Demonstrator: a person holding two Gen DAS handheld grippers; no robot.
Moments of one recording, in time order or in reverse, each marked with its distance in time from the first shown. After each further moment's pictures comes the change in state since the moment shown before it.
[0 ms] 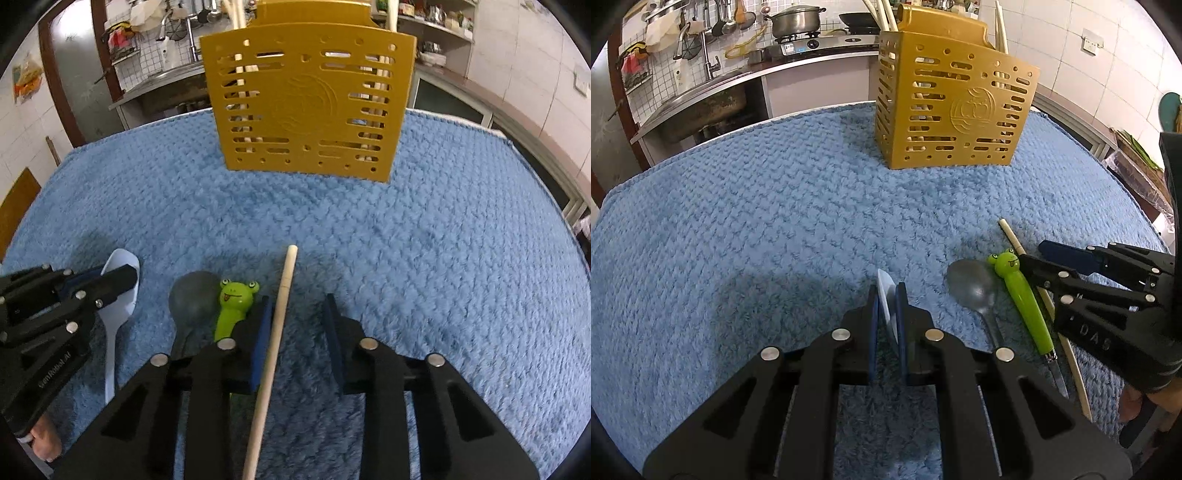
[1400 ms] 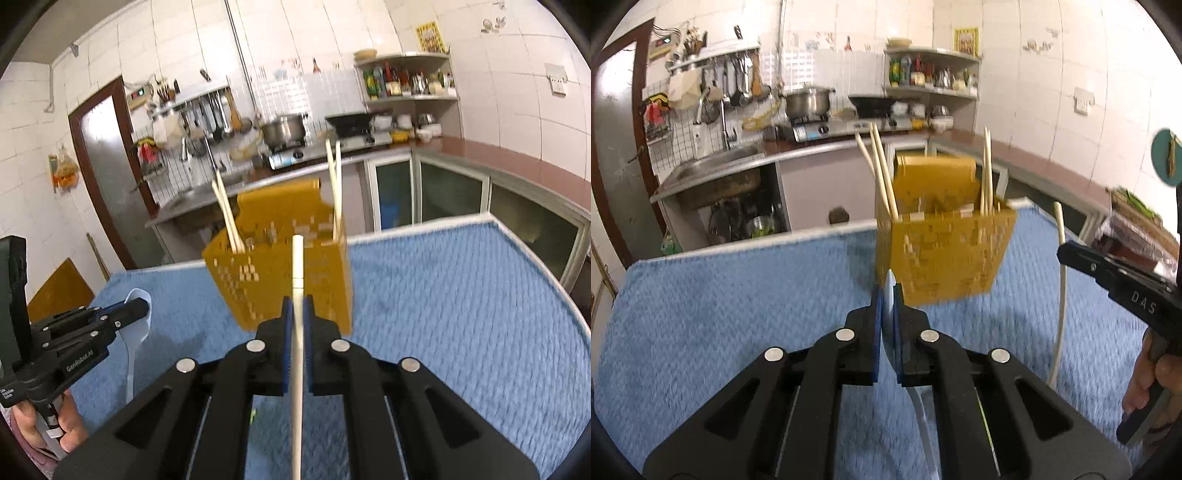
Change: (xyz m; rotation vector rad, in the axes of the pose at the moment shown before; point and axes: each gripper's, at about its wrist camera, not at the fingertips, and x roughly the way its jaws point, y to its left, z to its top) left arm -0.075 -0.013 0.075 -0.010 -0.323 0.032; right arm -0.091 -0.067 0.061 0.100 -0.440 0.177
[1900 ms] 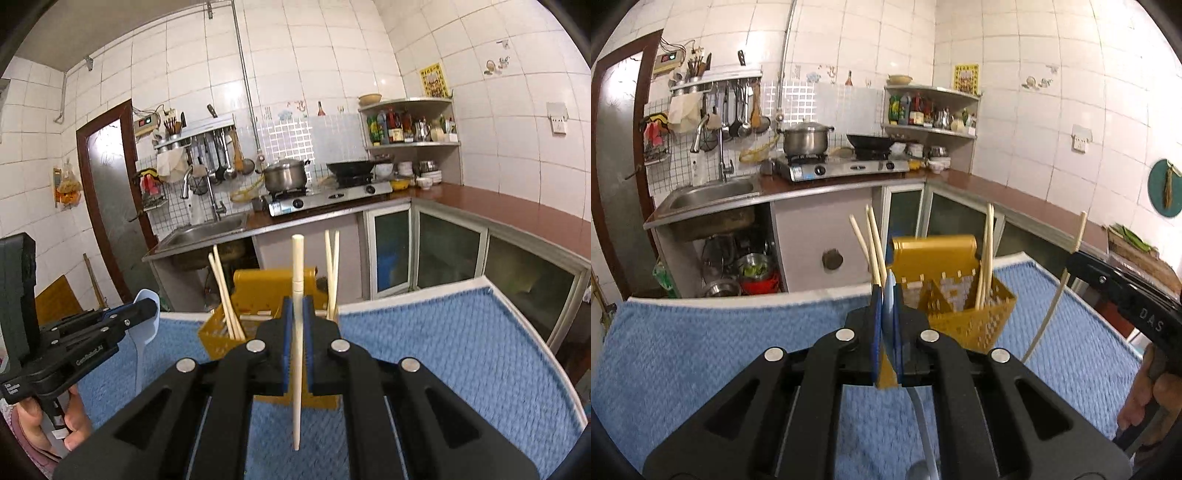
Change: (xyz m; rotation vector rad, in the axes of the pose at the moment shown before) left arm 0.014 0.001 0.061 -0.027 -0.140 -0.025; right arm -0.007 0.002 0.060 -0.053 -0.156 -0.018
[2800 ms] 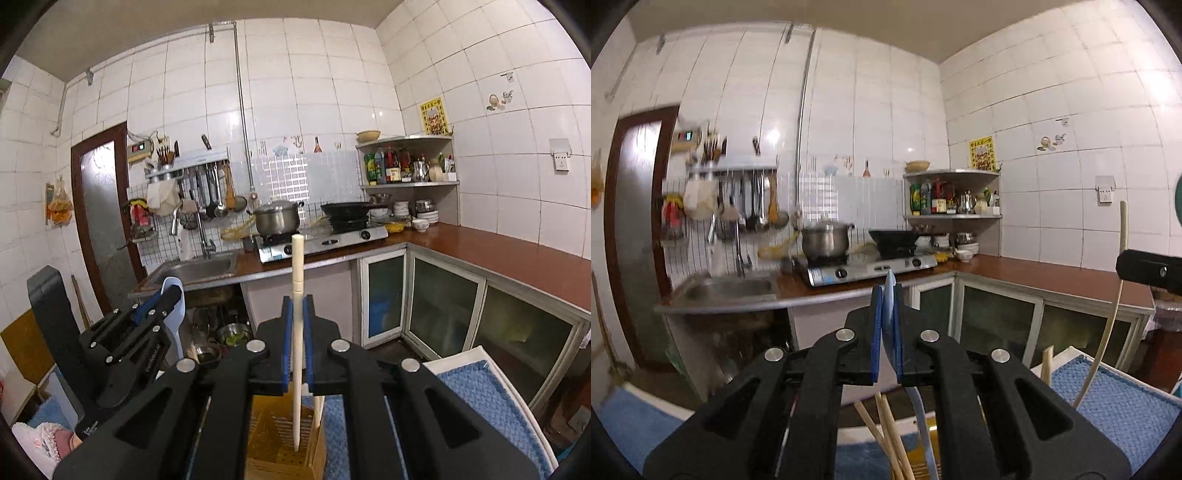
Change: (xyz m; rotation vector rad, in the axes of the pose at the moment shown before) left arm 0.084 -0.021 0.074 0.054 -0.359 0.117; right arm 0.041 -0.005 0.089 -0.042 -0.109 -0.034
